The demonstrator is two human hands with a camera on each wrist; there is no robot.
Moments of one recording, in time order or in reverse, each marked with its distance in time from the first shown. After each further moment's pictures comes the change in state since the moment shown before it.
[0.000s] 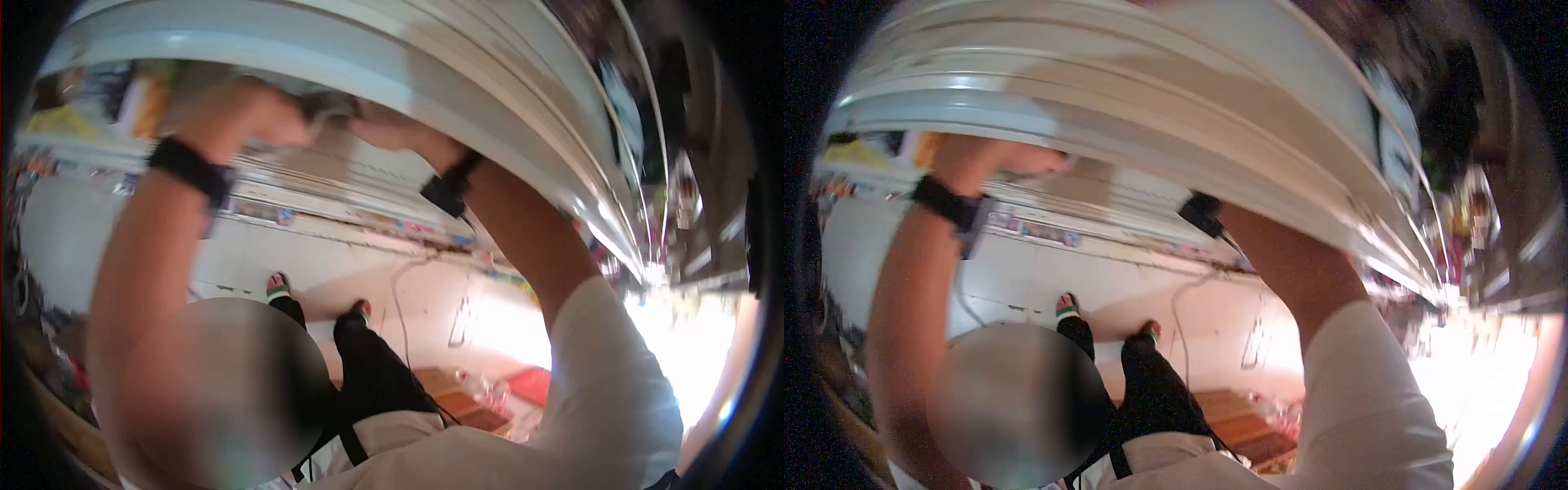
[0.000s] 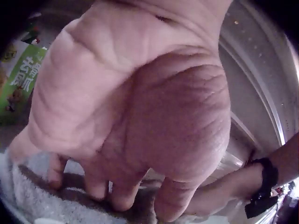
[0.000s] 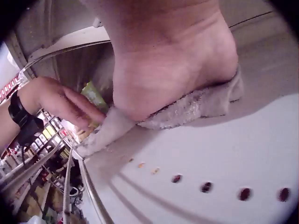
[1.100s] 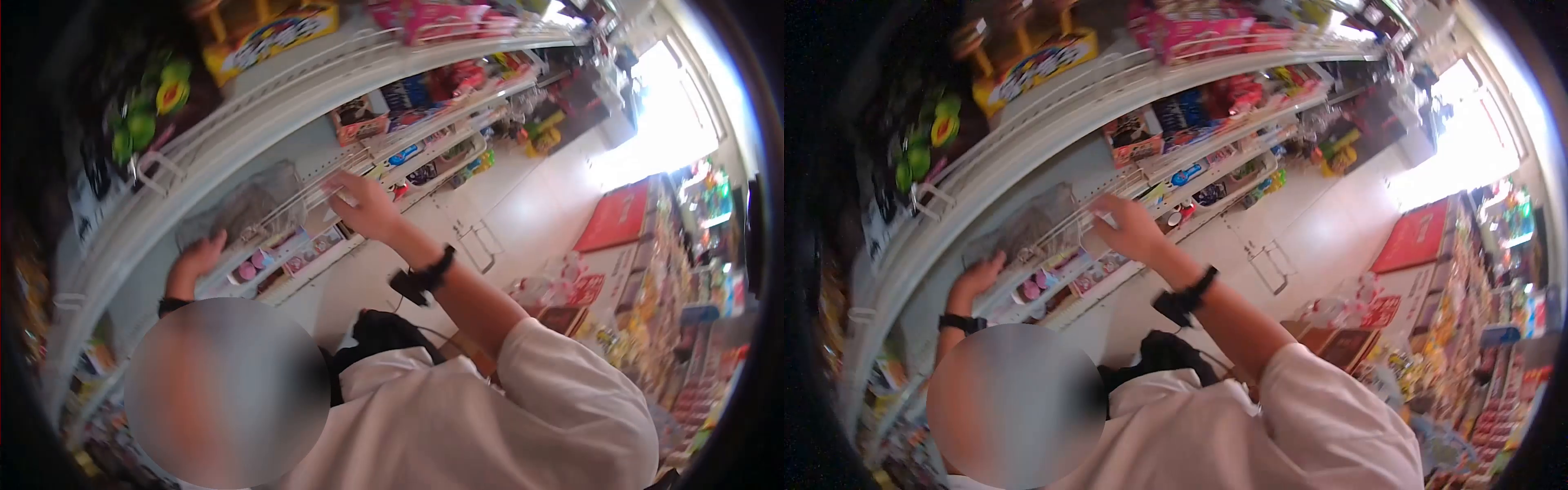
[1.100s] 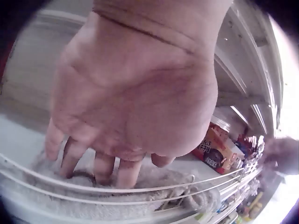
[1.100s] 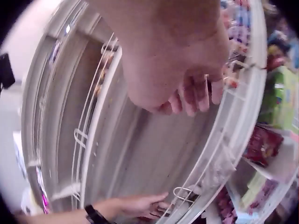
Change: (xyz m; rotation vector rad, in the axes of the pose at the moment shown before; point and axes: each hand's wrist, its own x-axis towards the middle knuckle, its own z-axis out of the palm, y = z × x) left_hand 0.080 0.363 0.068 0.026 -0.079 0.123; right_hand -0.591 0.092 -0.031 0.403 1.067 0.441
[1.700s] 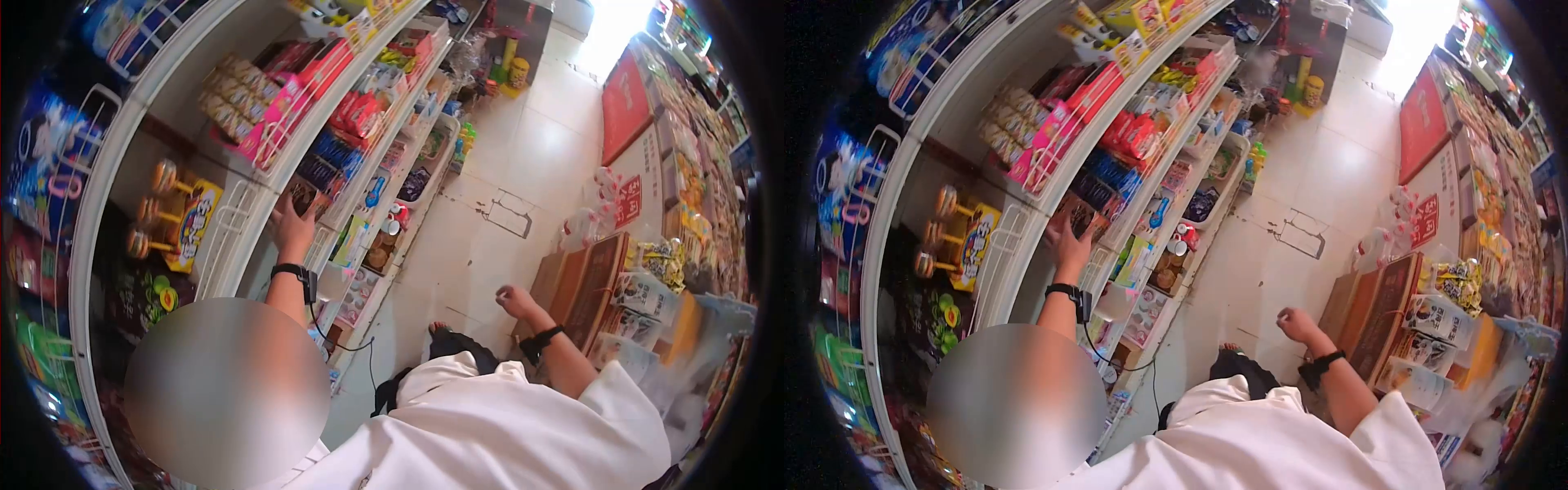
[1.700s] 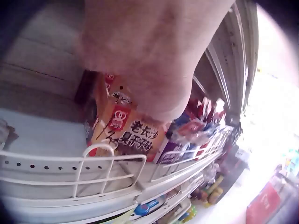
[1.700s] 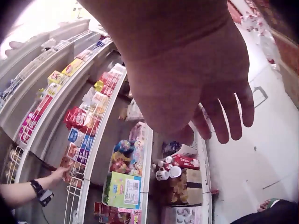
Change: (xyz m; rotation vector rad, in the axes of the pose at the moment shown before) left_hand 0.032 0.395 -0.017 0.226 0.868 0.518; right_hand -0.414 0.124 -0.130 -0.056 0.073 1.129
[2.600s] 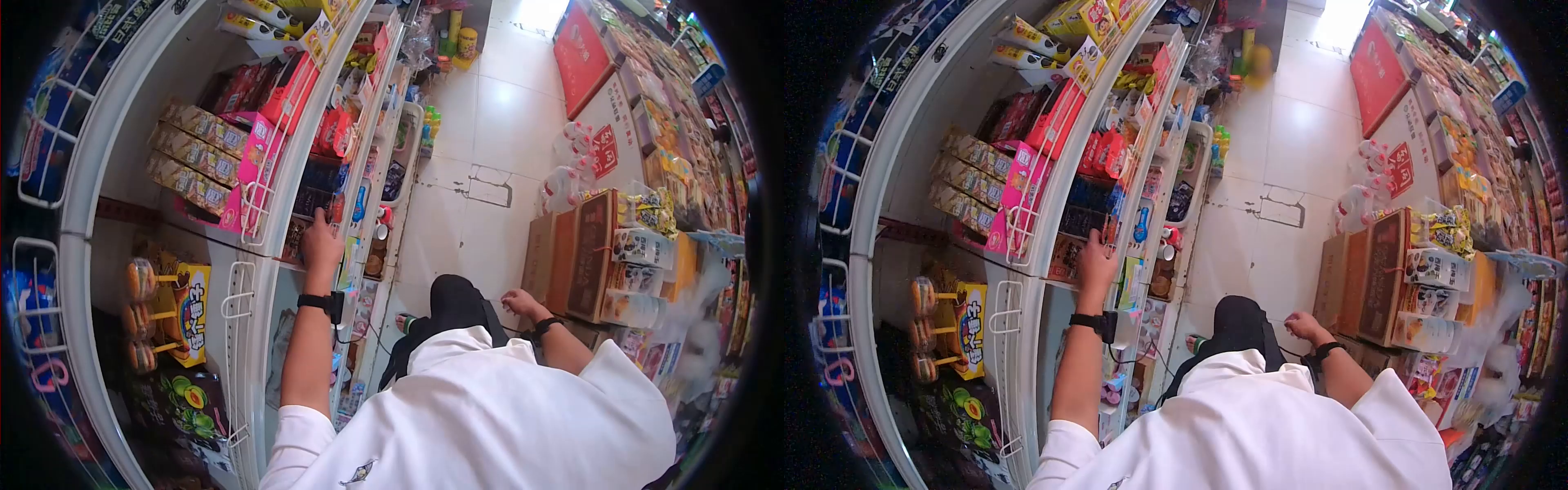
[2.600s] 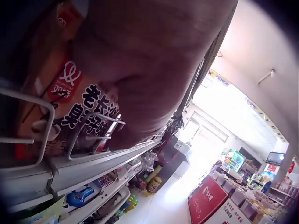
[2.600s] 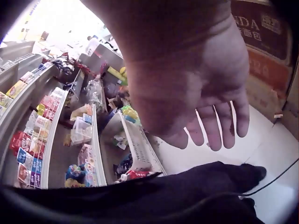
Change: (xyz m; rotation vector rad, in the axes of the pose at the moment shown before) left_hand 0.046 0.050 0.050 -0.373 -0.397 0.260; right_hand 0.011 0.012 0.062 0.421 -0.107 0.478
